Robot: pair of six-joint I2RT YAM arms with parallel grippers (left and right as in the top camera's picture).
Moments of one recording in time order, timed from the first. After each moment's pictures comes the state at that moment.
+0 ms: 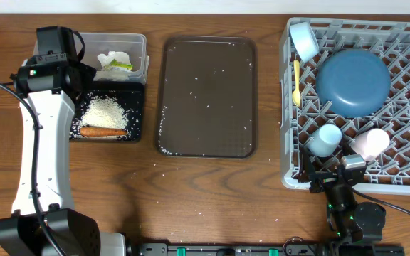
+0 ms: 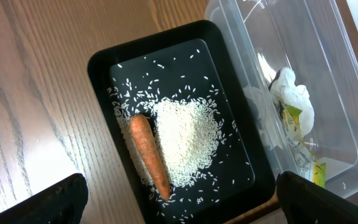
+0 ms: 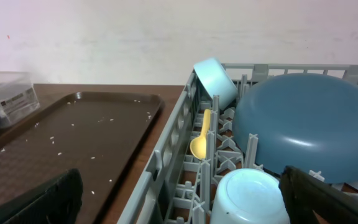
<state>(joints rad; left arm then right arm) 0.15 1.59 1.53 -1.08 -0.32 -1.01 0.00 0.01 0.01 -0.05 -0.20 0.08</state>
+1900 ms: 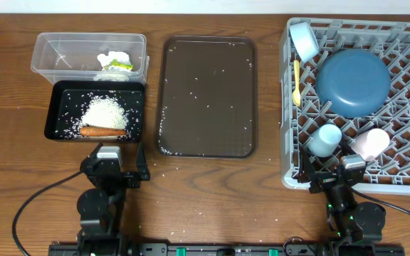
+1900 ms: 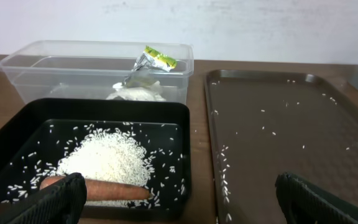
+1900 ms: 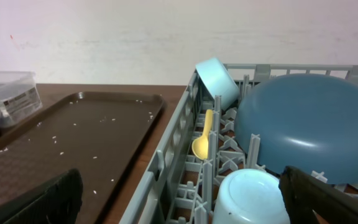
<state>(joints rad) 0.02 0.16 0.08 -0.12 0.05 -0.04 0.00 0.01 0.01 -0.05 -0.20 0.08</state>
